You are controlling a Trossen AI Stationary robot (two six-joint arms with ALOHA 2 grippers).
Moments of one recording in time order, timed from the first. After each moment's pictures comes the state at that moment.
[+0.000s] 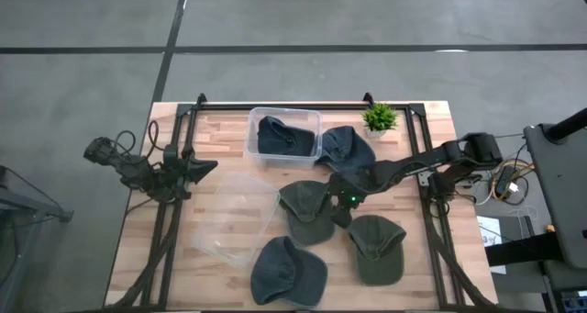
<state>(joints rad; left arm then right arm) -0.50 0.12 0.26 -0.05 -0.74 -0.44 0.09 1.58 0.88 -0.41 -0.21 0.71</state>
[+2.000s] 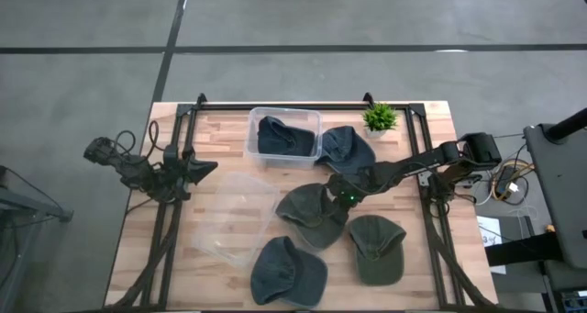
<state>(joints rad) -0.50 0.12 0.26 -0.05 -0.72 -0.45 0.09 1.59 0.85 -0.37 -0.10 0.77</state>
